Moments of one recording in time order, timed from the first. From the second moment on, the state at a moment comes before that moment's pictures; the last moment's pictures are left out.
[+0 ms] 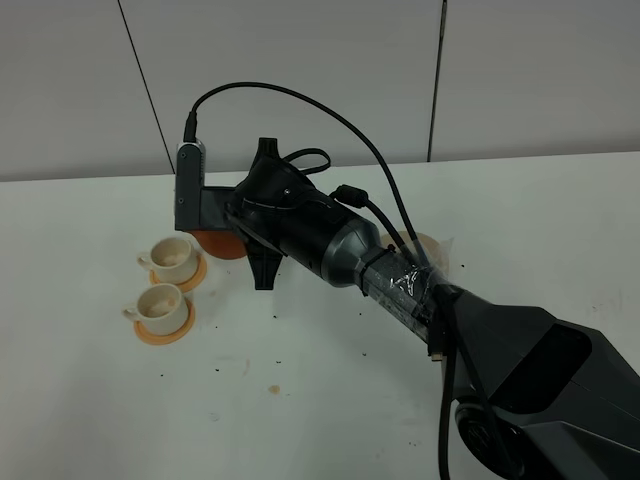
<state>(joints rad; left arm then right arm) -0.09 0.10 -0.51 0.00 1.04 0.03 0.82 2.67 -2.59 -0.44 0.90 -0.68</state>
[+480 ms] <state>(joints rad) -0.09 0.10 -0.51 0.00 1.04 0.03 0.83 2.67 -2.59 -0.56 0.89 -0.68</state>
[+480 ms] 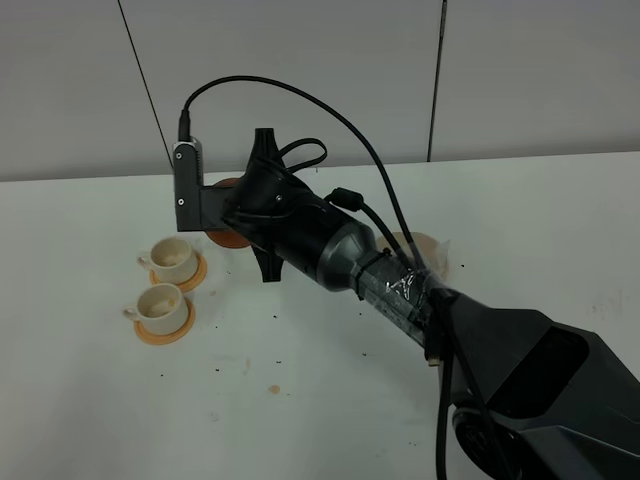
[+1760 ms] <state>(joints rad) -0.09 0.10 -0.51 0.00 1.04 0.03 0.89 2.70 -2.59 -0.75 0.84 -0.74</state>
